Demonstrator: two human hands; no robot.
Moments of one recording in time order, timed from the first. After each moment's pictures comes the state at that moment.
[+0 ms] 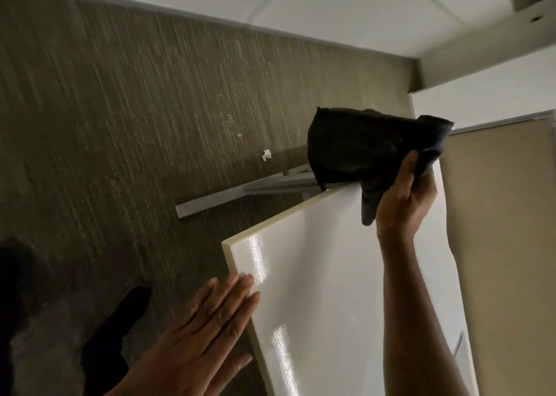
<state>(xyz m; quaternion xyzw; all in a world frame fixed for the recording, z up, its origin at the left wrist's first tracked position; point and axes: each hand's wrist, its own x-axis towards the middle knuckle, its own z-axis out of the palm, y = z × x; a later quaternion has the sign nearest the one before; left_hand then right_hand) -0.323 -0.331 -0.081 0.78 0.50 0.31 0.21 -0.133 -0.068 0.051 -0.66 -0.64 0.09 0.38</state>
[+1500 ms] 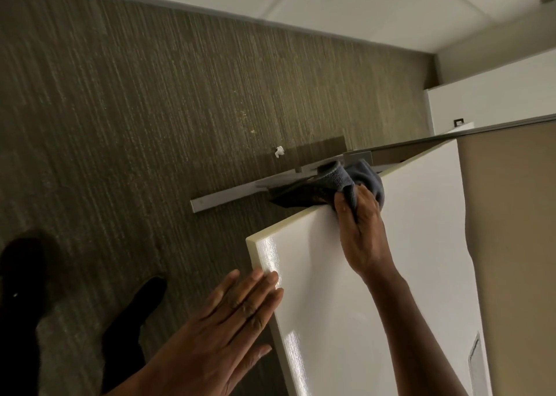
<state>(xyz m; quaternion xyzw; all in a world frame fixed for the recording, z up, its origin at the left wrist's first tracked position) -0.317 -0.322 -0.108 0.81 0.50 0.28 0.12 -0.138 -0.119 0.007 -0.63 -0.74 0.22 0.09</state>
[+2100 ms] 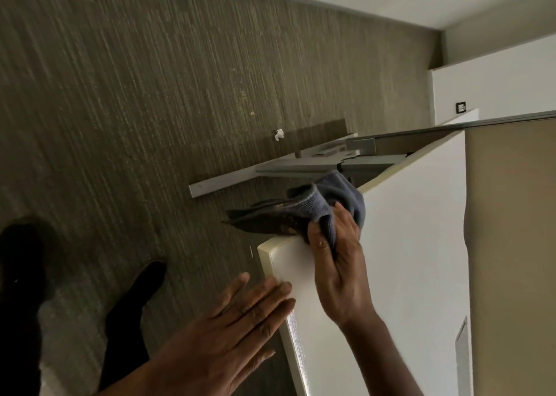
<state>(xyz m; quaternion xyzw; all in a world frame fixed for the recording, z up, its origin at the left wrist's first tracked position) -0.325 -0.318 -0.117 0.83 0.48 0.29 0.09 -0.199 -0.177 0.005 -0.60 -0.74 0.29 0.11</state>
